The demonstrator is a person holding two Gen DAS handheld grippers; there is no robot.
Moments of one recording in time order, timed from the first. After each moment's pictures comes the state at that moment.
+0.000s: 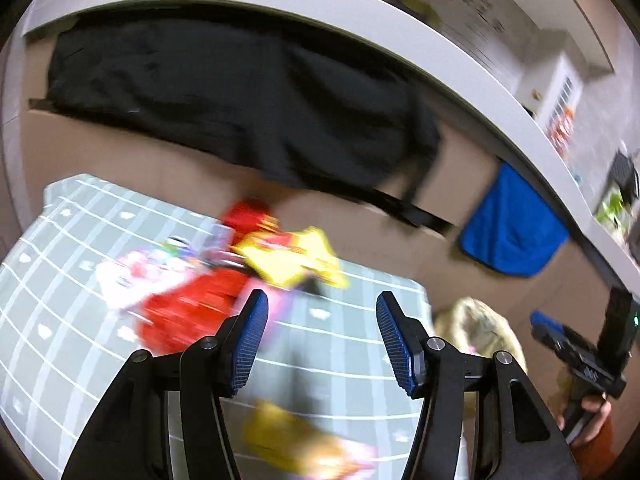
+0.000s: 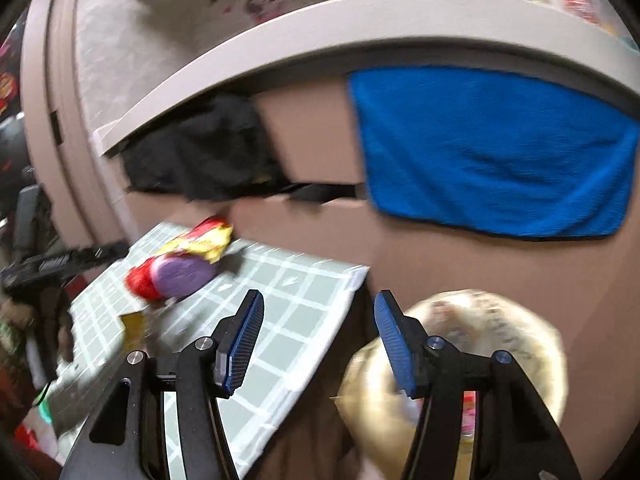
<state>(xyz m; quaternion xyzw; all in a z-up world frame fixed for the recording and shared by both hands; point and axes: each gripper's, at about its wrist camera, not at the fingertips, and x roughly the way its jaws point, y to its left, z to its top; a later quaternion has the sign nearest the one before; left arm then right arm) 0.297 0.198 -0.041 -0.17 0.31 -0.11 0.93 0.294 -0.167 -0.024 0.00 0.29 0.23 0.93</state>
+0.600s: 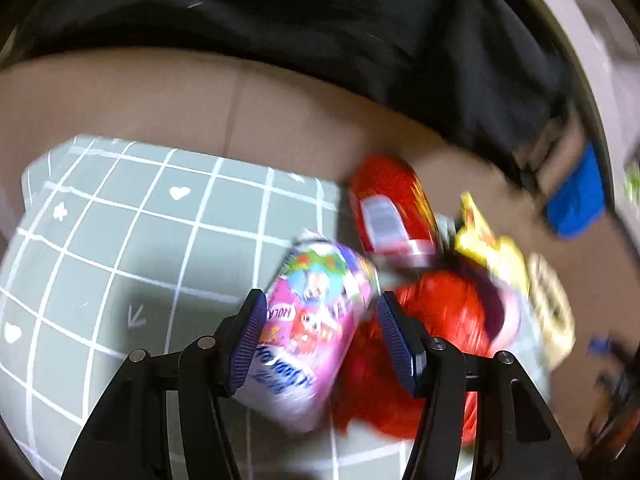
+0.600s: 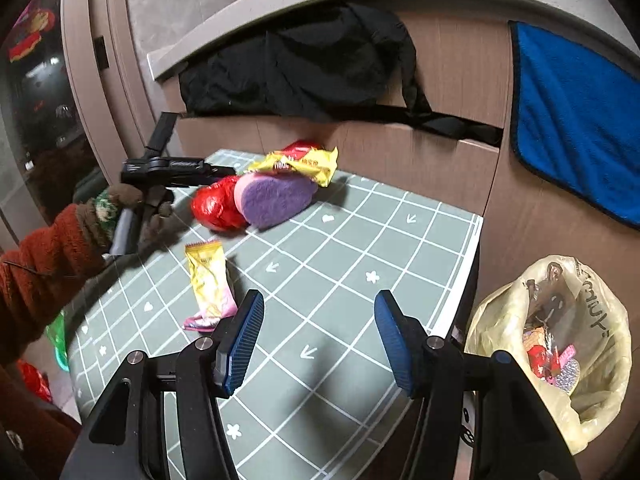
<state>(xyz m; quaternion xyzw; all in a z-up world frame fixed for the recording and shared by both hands) 0.392 0.314 -0.129 -0.11 0.42 -0.17 0.88 0.259 -0.074 -0.062 -0.05 0.36 0.28 0.89</state>
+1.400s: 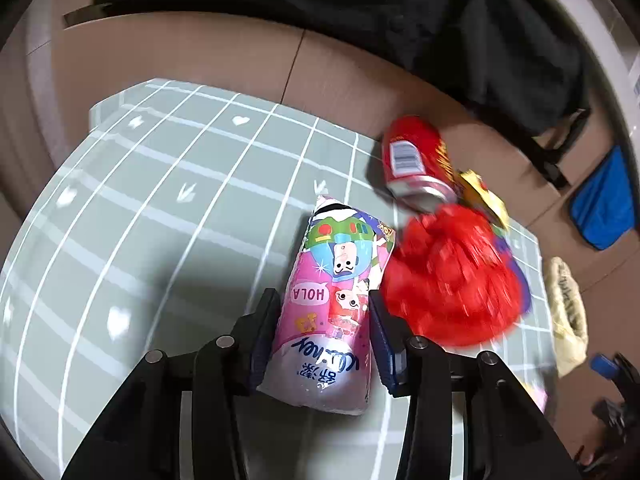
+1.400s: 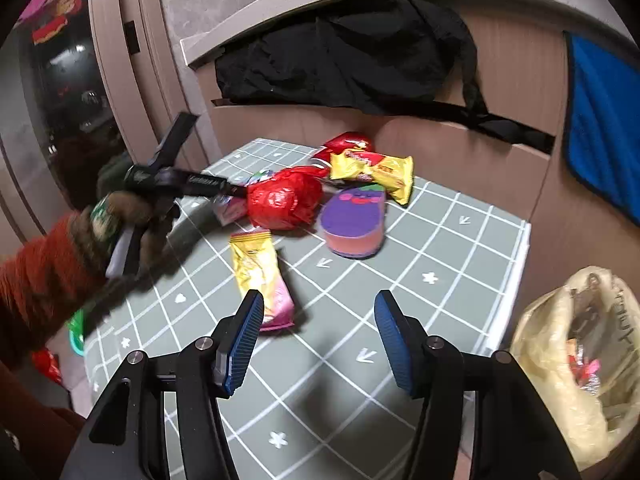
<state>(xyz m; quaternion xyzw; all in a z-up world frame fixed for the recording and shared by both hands) 0.317 0.303 -0.126 -0.17 0.45 -0.05 0.88 0.251 -0.035 -0.065 -0.05 0.36 0.34 0.87</state>
